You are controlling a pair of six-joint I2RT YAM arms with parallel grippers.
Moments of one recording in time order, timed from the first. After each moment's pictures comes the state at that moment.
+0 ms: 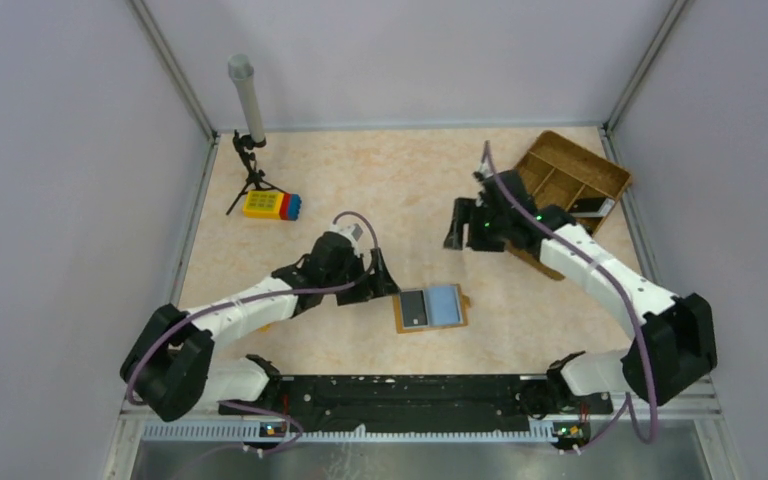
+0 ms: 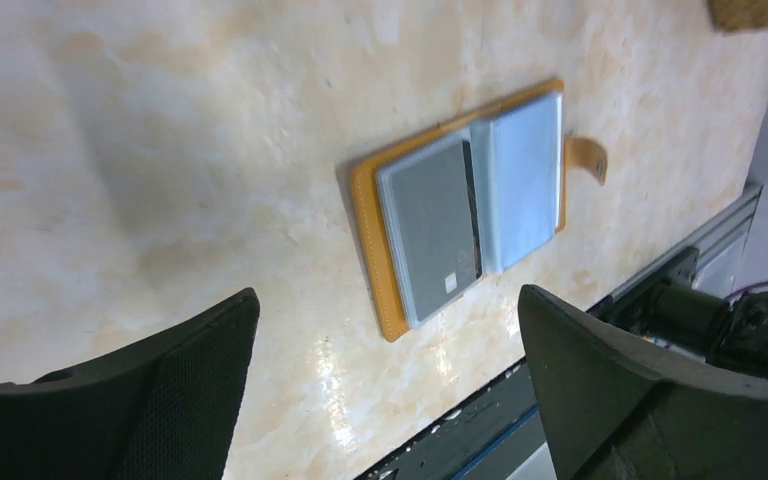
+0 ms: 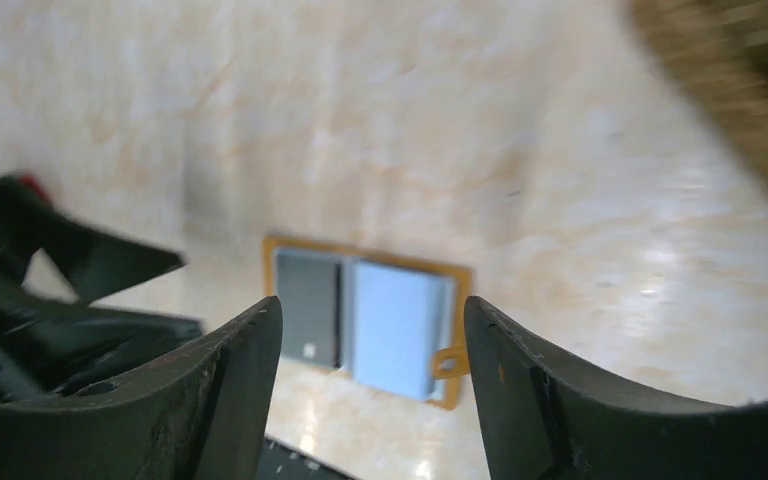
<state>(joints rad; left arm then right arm) -0.66 1.29 0.58 -0.07 0.24 -0.81 0.57 1.35 1.06 -0.57 -0.13 0.51</state>
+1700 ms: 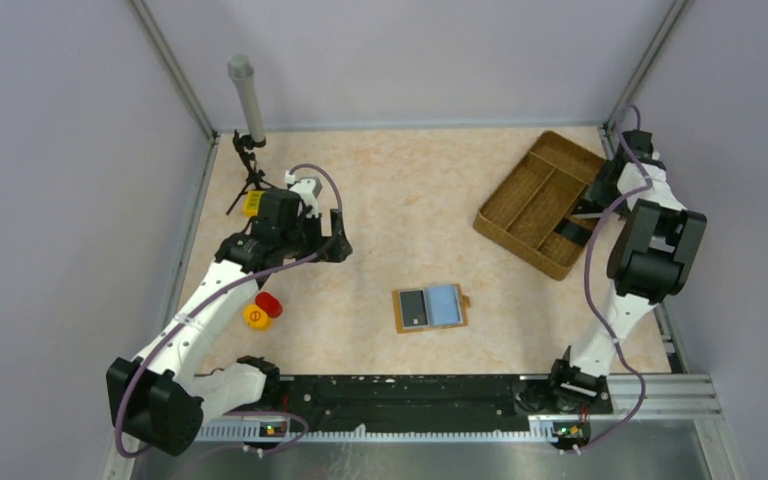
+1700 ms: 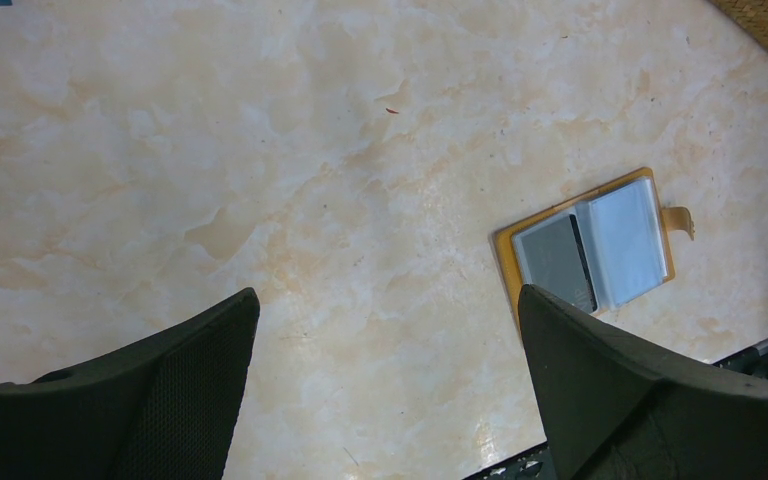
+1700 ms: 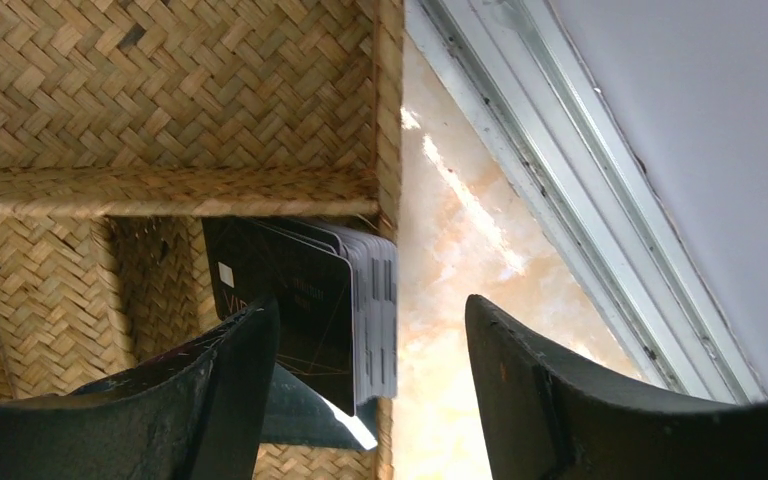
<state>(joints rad) -0.36 1.10 0.94 -0.58 0.14 -0.31 -0.32 1.97 1.52 -0.58 0.23 0.25</state>
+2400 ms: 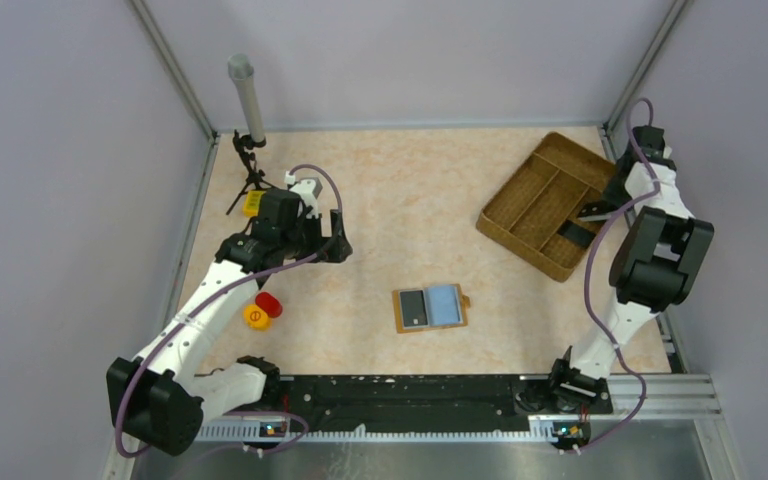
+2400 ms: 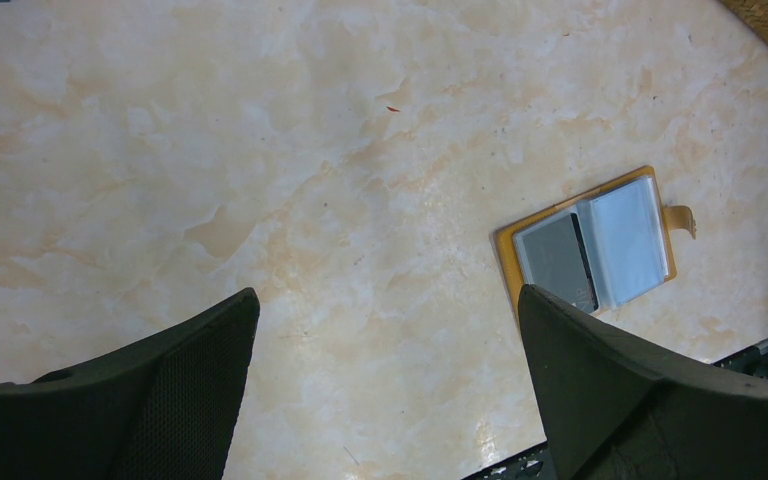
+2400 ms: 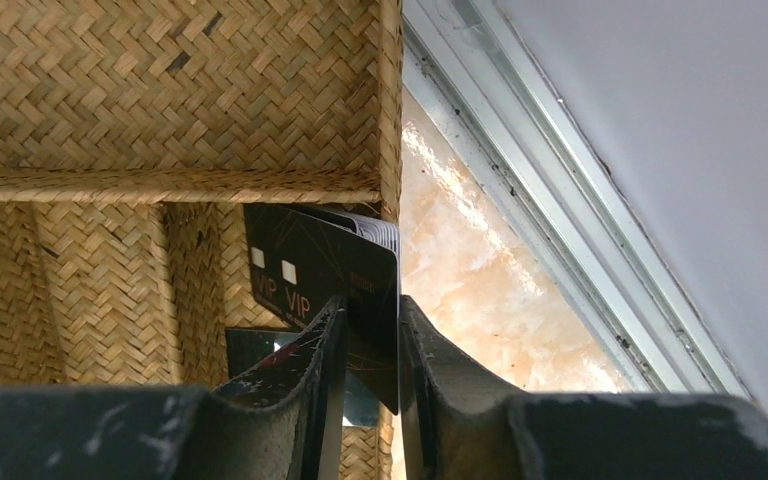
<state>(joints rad) -0.36 1.10 0.94 -0.58 0.14 -0.31 -0.35 1.90 1.50 -0.60 0.23 0.25</state>
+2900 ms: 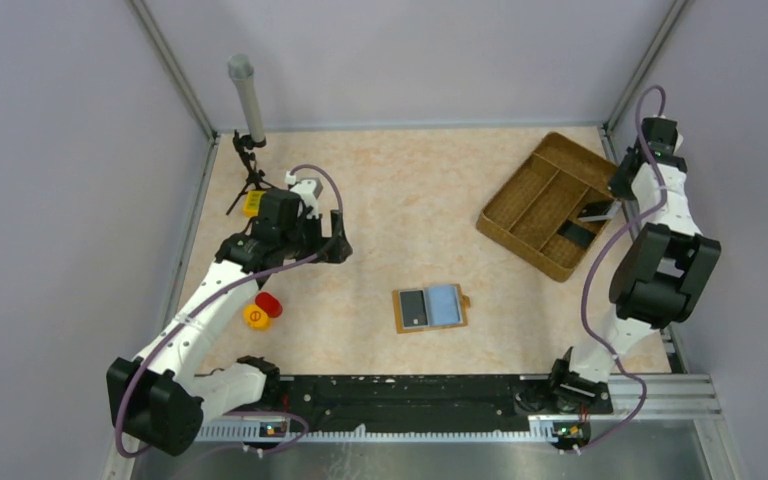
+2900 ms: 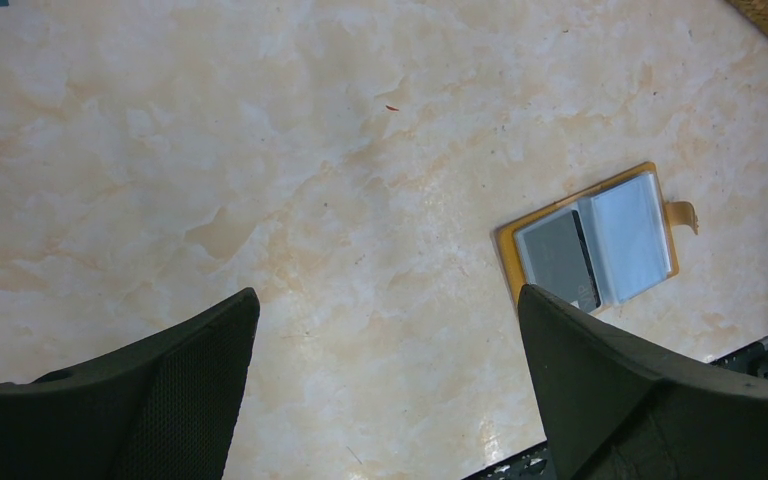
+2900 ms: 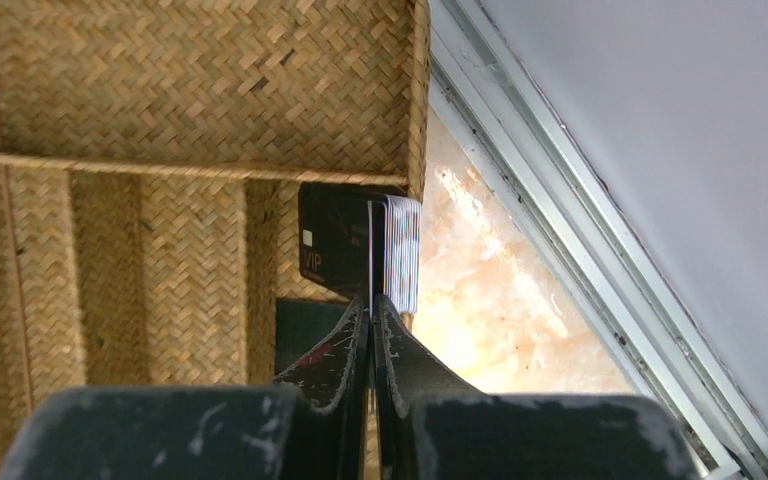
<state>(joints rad) -0.36 1.10 0.94 -0.58 0.14 -0.31 -0.35 1.79 1.50 -0.59 0.18 0.25</state>
